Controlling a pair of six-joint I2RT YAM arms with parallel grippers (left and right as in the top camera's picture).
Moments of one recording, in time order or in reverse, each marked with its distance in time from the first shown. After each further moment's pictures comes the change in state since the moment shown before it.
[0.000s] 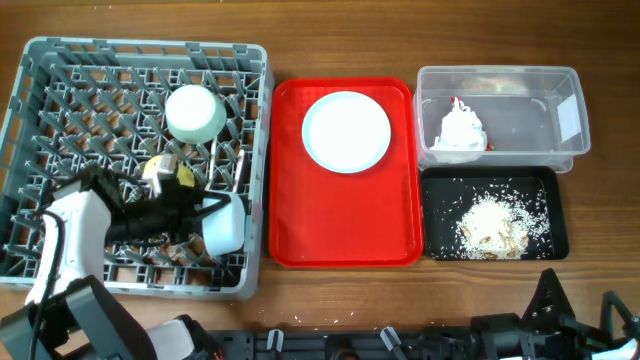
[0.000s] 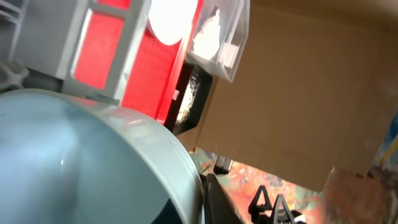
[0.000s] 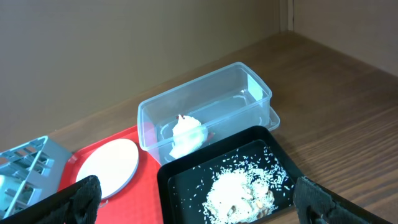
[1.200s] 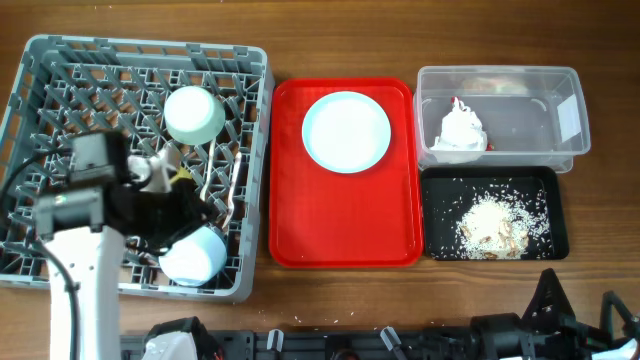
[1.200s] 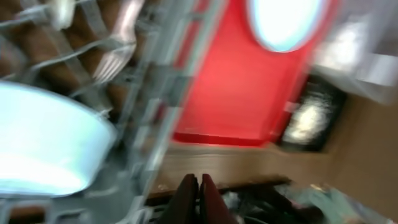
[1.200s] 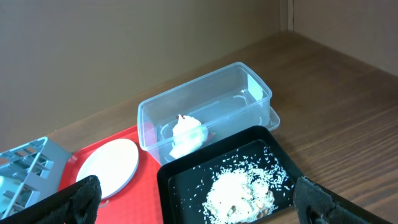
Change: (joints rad) left arm -0.304 -0.312 0.233 -0.053 -0.692 -0.446; right arm 0.000 0.000 0.000 0.000 0.000 0.000
